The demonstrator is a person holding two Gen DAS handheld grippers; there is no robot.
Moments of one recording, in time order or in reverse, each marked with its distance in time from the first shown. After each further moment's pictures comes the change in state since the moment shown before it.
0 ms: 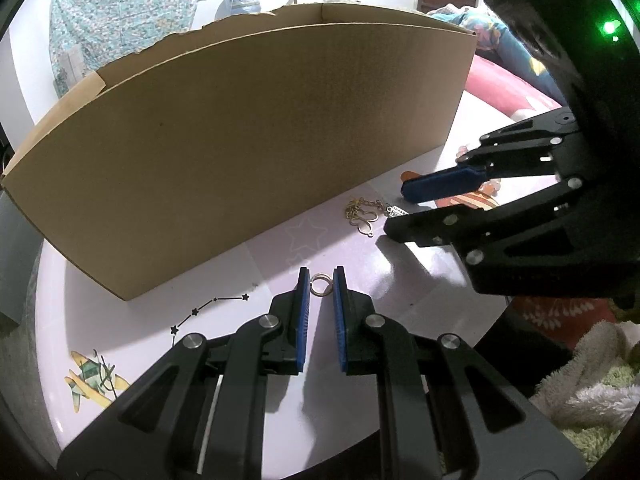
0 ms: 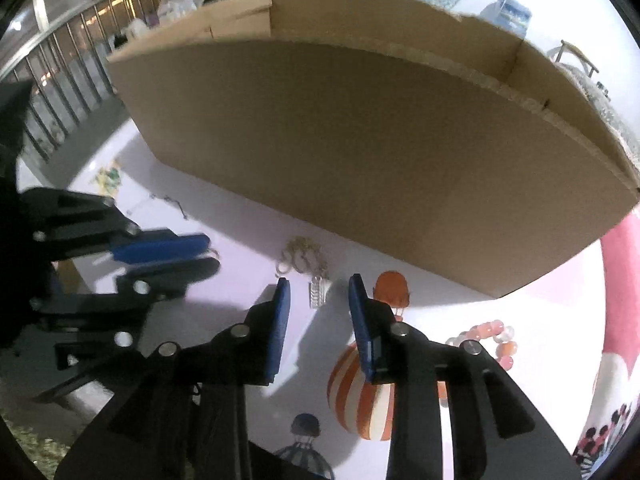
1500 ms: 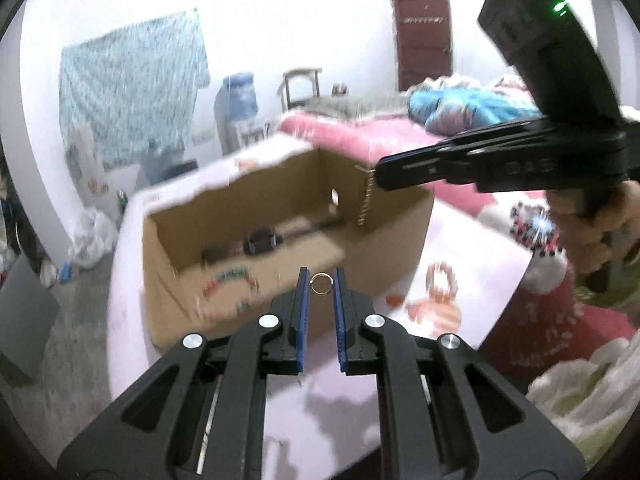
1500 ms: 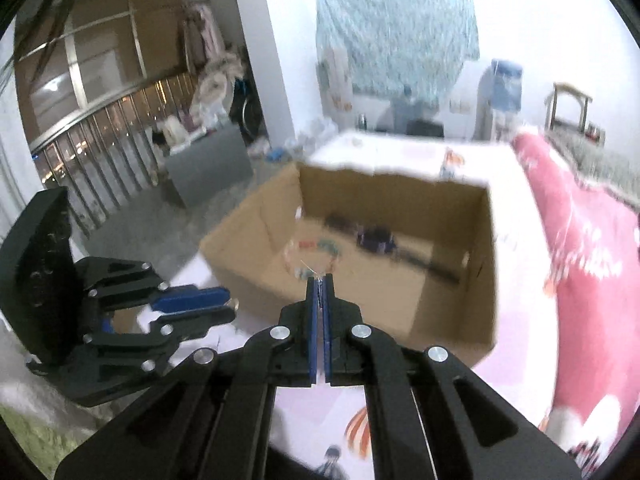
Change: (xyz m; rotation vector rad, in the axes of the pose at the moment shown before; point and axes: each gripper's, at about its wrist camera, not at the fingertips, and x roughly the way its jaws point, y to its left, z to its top) left arm -0.110 -0.003 0.062 0.097 -0.316 0.022; right arm -0.154 -0.029 0.054 0.054 -0.410 0.130
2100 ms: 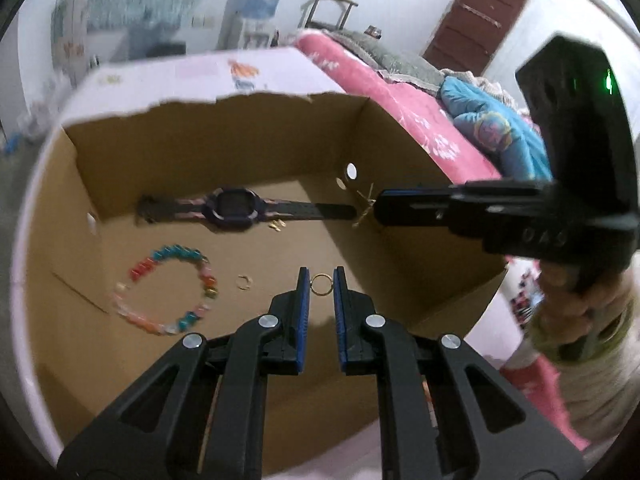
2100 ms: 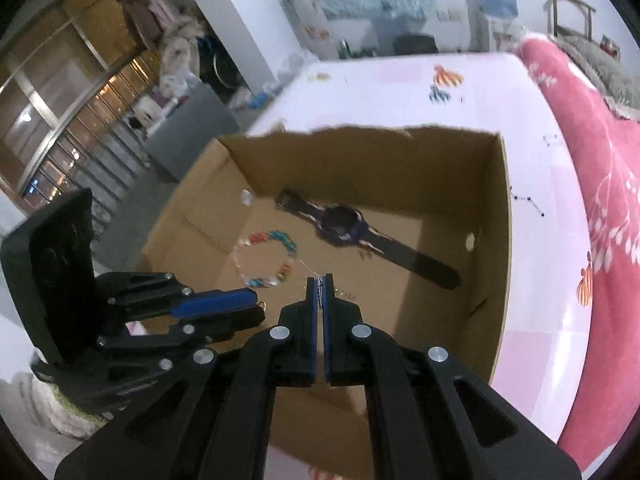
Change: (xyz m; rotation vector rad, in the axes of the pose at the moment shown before) left arm 0.146 0.072 0.024 -0.422 0.322 -0.220; right arm 0.128 -0.088 0.032 0.219 0.354 0.053
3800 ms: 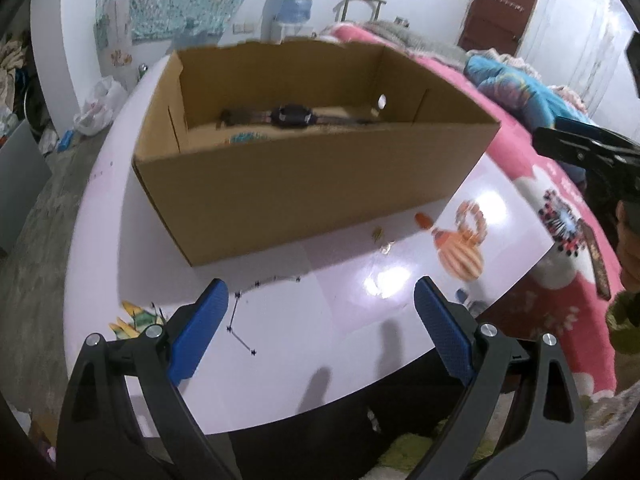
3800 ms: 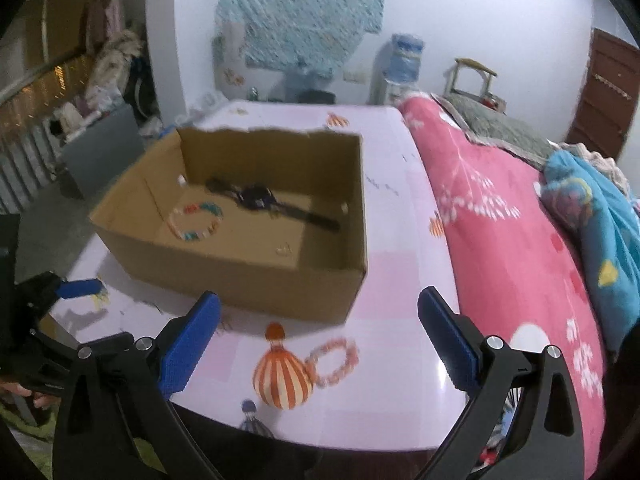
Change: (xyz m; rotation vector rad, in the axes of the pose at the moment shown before) left arm -0.064 -0.011 -0.137 0.048 -0.022 0.237; right arm -0.089 0.063 -0.134 -0.036 -0.230 -0.503
